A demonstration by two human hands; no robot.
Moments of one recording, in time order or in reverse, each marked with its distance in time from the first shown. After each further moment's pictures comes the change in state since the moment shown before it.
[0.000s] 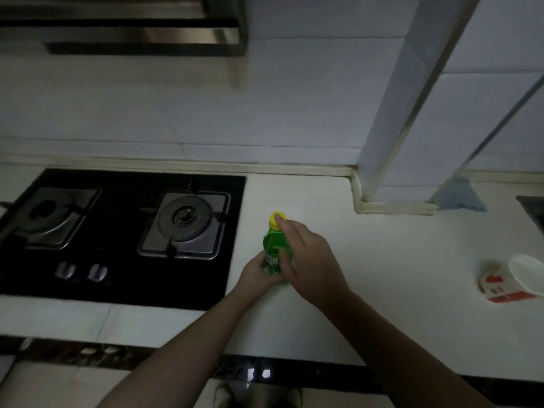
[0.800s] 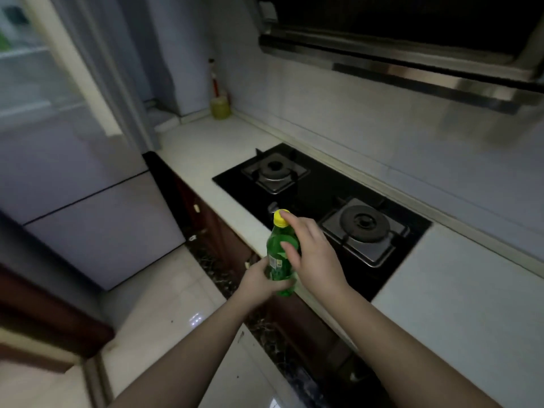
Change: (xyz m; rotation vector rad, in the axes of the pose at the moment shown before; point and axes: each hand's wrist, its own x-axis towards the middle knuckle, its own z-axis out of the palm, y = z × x) left_hand -0.262 -0.102 -0.198 -0.142 0.684 -0.174; right_hand -0.006 -0.294 0.091 0.431 -0.210 -0.571
